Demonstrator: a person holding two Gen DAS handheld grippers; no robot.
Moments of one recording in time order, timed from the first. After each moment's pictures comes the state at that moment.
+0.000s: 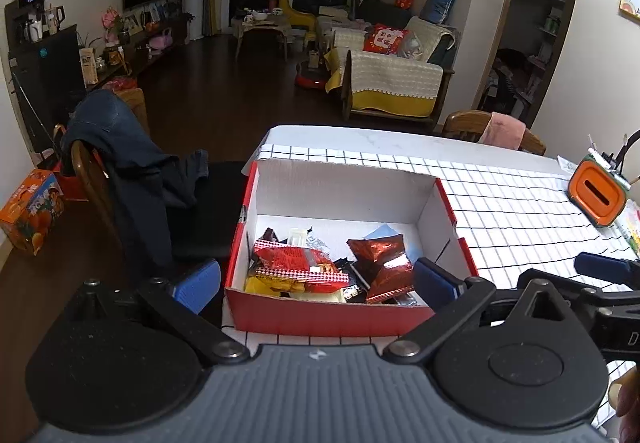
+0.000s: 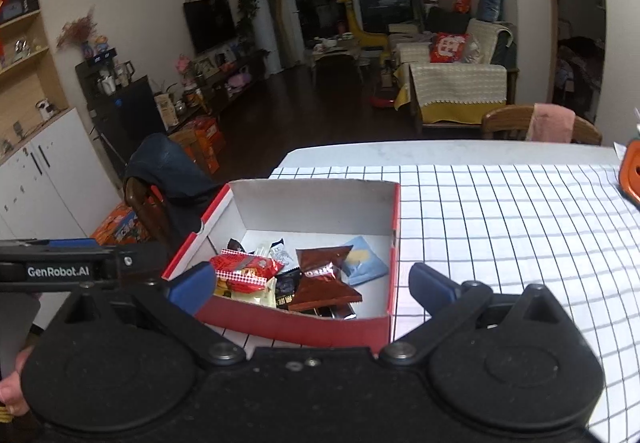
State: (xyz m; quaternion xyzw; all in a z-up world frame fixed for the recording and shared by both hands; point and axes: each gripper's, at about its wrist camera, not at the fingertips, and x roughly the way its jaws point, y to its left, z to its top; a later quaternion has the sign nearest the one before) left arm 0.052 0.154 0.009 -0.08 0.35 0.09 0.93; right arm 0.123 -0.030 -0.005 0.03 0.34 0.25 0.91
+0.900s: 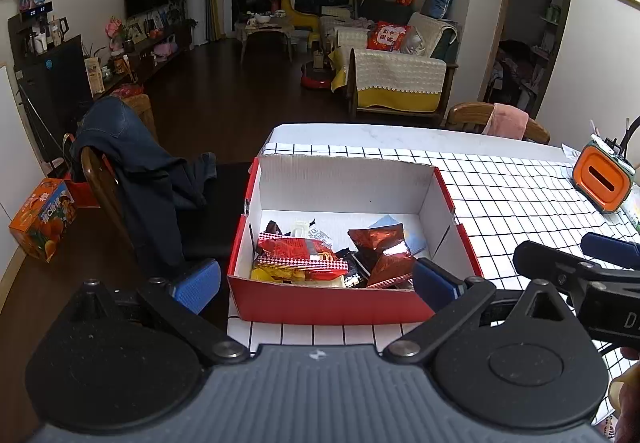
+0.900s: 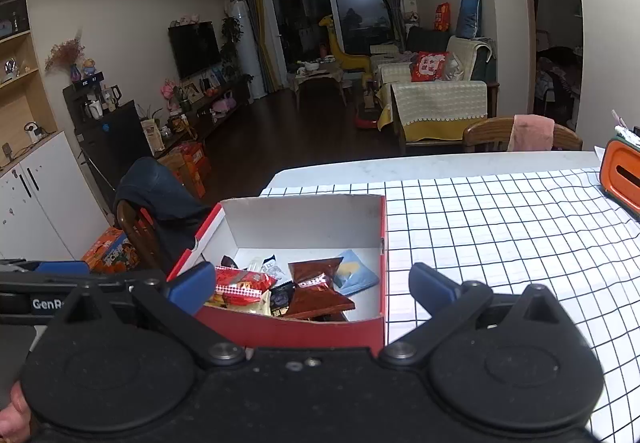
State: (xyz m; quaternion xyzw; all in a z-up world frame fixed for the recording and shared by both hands) left arm 0.041 0.139 0.011 -0.06 0.36 0.10 0.93; right arm 0.104 -0.031 -0.005 0.04 0.31 0.23 0.92
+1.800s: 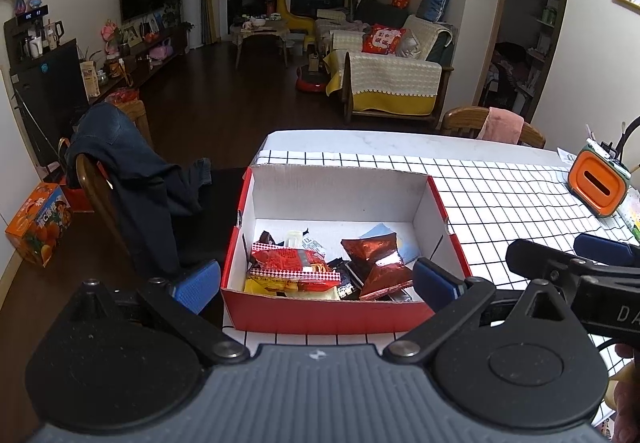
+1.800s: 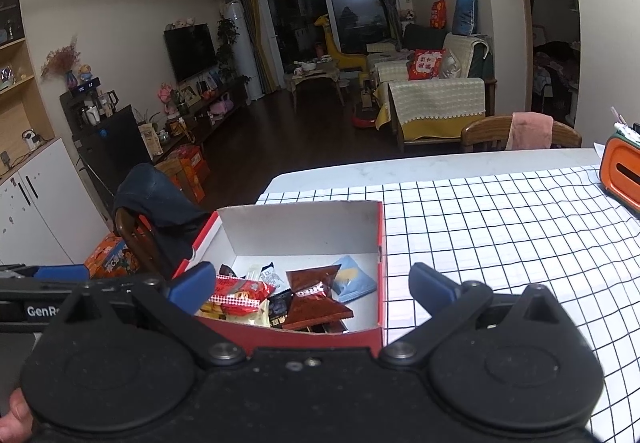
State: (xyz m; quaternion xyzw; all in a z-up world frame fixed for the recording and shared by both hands) left arm 0.044 0.135 0.020 -0.06 0.35 0.09 0.93; right arm 0.112 -0.031 -0.003 0.05 0.31 0.23 0.92
